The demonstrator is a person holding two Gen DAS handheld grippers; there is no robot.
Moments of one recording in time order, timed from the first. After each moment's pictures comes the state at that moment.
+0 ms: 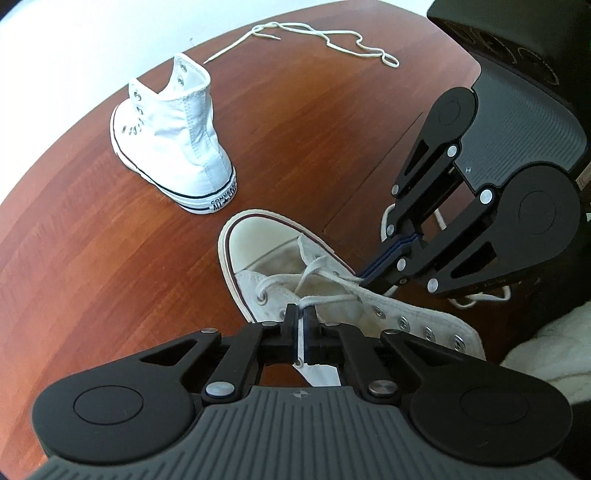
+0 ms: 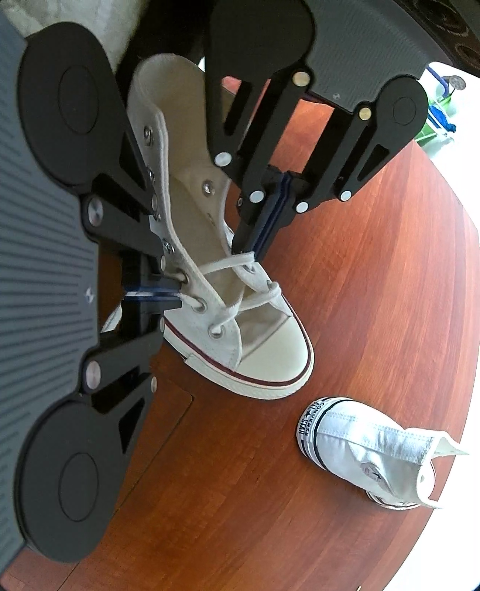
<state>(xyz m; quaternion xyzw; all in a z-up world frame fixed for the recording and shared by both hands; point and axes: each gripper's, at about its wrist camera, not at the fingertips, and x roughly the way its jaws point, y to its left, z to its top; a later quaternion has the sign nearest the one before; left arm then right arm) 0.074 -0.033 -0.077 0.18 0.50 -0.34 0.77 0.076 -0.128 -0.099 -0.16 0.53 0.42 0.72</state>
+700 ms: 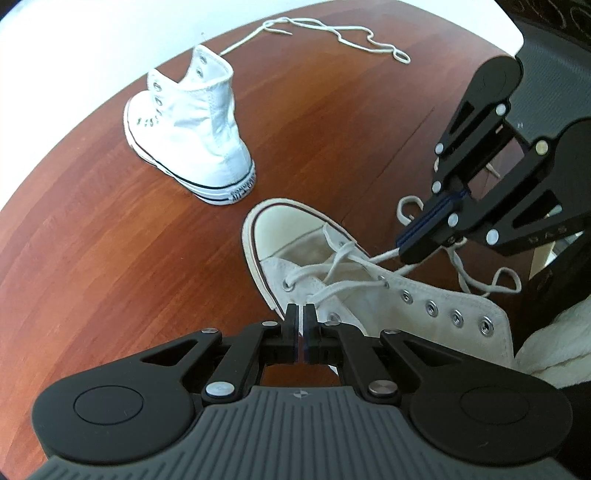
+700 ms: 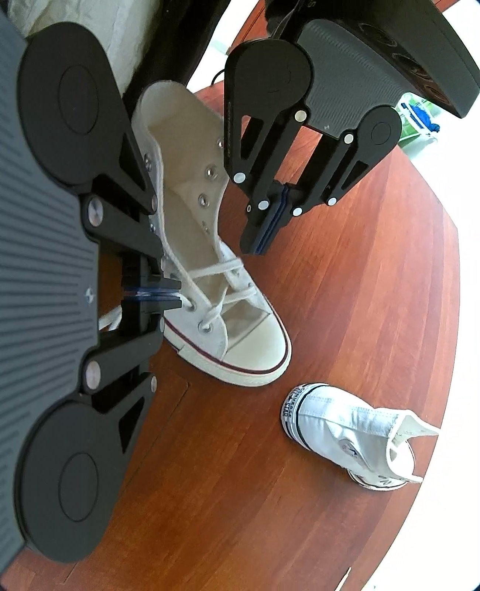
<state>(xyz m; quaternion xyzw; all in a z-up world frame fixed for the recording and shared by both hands) 0.083 -0.024 -0.080 0.21 0.50 -0.33 0.77 0.072 -0.139 -0.073 -0.15 0.52 0.41 0.73</state>
